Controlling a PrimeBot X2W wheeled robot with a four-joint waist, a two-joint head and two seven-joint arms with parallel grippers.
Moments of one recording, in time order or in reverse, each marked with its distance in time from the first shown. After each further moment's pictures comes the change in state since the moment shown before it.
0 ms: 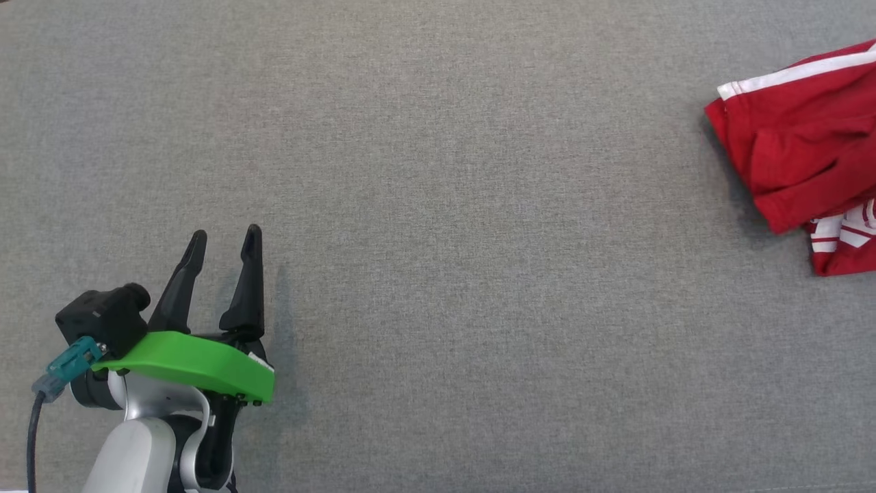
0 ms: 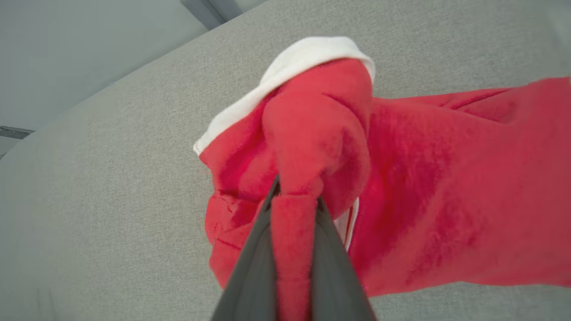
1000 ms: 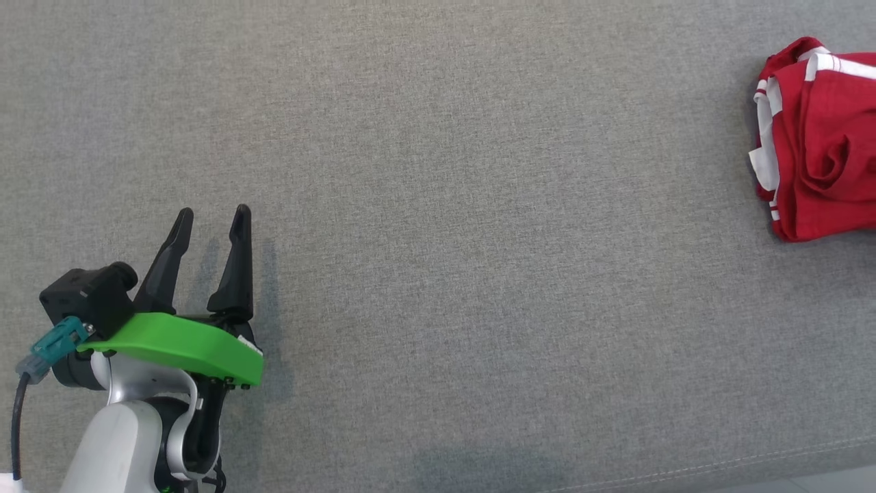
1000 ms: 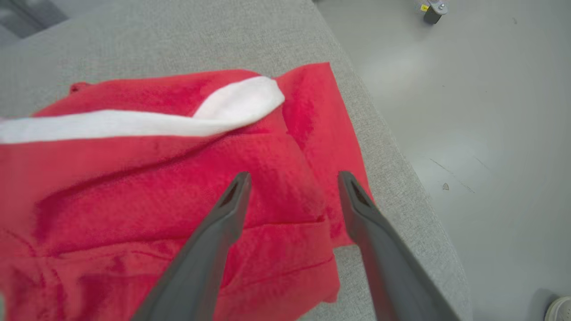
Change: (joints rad) left arm -0.042 0.034 0.005 -0.019 0.016 0.001 0.029; right arm 0.120 -0.030 -0.008 0.148 -0.251 -0.007 -0.307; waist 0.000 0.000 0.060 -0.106
